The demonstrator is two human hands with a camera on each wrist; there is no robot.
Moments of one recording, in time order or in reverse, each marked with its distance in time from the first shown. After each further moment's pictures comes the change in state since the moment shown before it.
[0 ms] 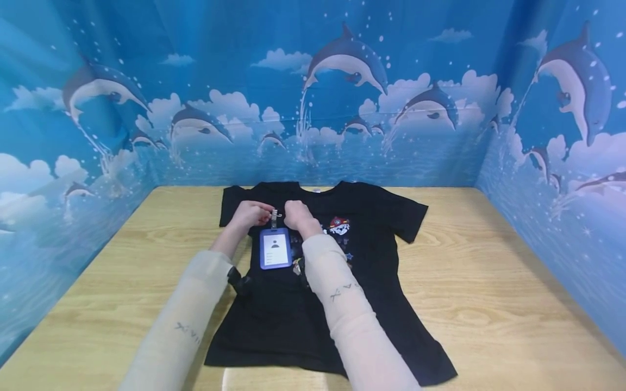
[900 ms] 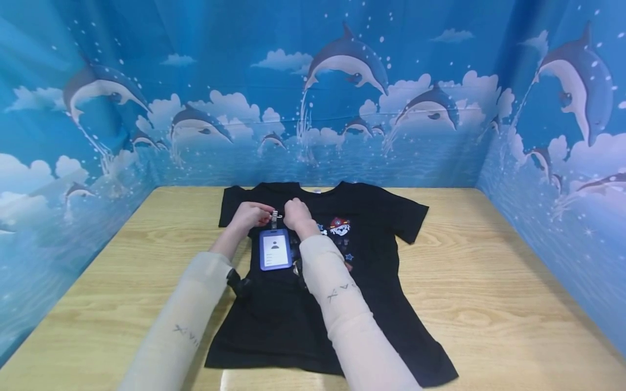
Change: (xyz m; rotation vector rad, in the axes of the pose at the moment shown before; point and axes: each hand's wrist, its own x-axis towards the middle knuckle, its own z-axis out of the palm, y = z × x) left_hand 0.000 -0.002 0.001 -0.020 0.011 -0.001; right_hand -0.001 -0.005 -0.002 -0.051 0.057 0.001
